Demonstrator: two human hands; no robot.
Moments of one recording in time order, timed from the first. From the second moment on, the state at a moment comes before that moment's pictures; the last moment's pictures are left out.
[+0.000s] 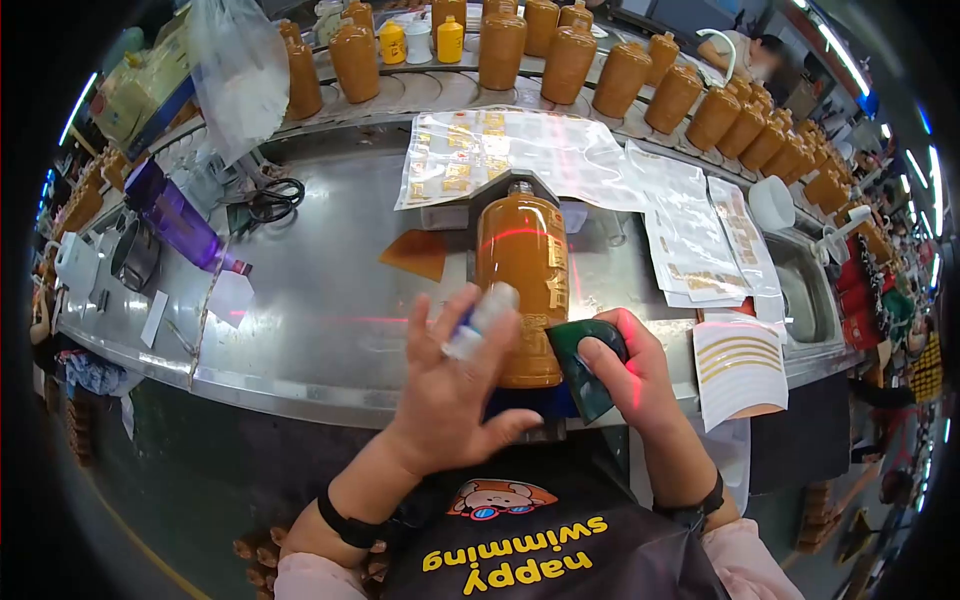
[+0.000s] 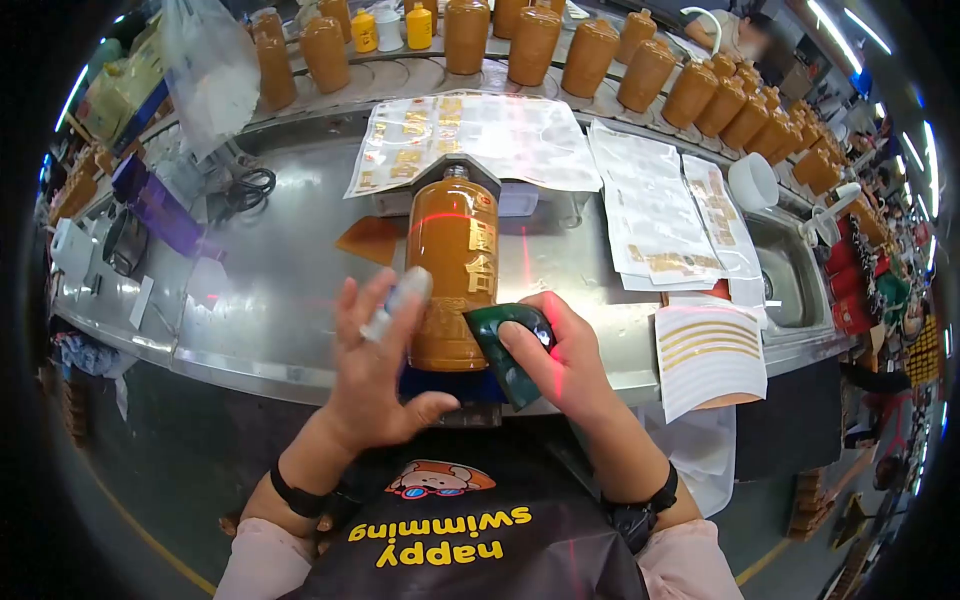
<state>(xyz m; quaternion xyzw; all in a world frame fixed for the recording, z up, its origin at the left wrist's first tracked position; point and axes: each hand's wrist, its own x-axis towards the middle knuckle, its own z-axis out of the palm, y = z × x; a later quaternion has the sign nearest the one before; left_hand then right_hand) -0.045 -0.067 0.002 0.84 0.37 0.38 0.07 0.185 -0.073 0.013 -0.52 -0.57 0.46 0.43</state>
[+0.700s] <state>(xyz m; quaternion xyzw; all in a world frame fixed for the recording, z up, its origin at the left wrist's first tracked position) -0.043 -0.066 -0.028 0.80 0.42 0.40 0.18 0.188 -0.076 0.004 -0.50 -0.58 0.46 0.46</state>
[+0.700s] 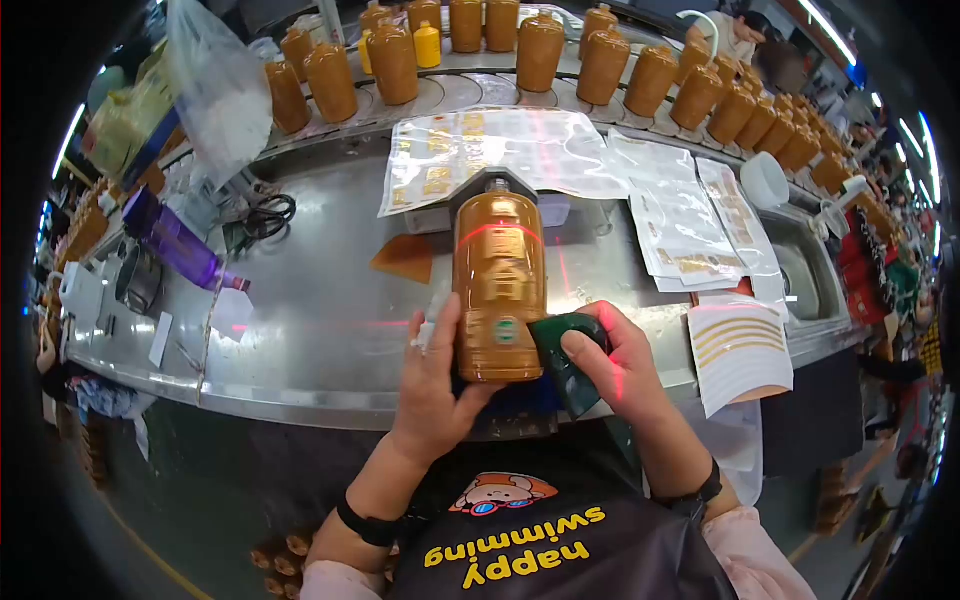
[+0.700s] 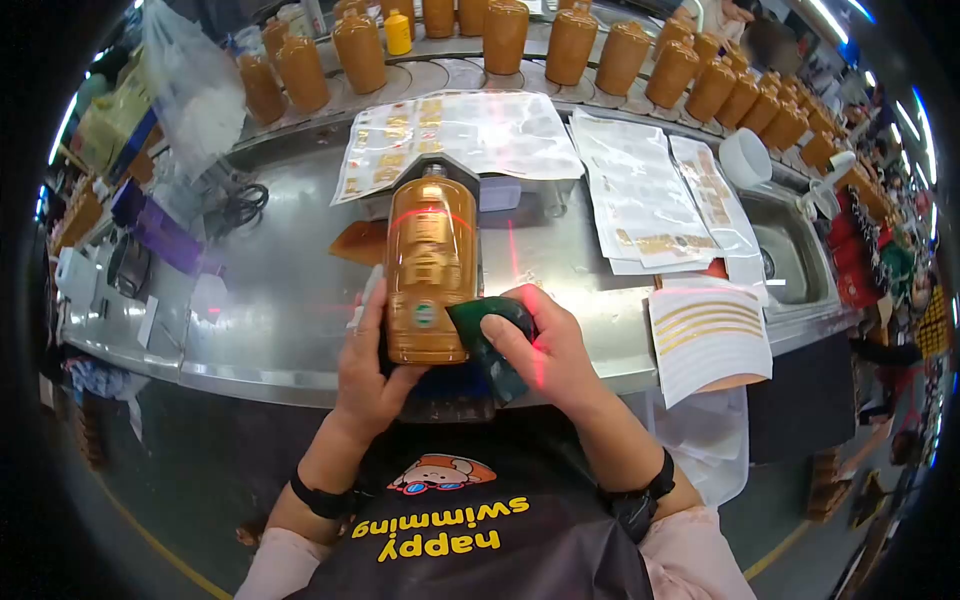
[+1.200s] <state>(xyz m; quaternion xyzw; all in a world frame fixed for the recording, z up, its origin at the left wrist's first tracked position) -0.035 -0.063 -0.027 0.81 0.42 0.38 0.13 0.192 -0.064 0.024 -0.37 -0.85 0.07 0.36</state>
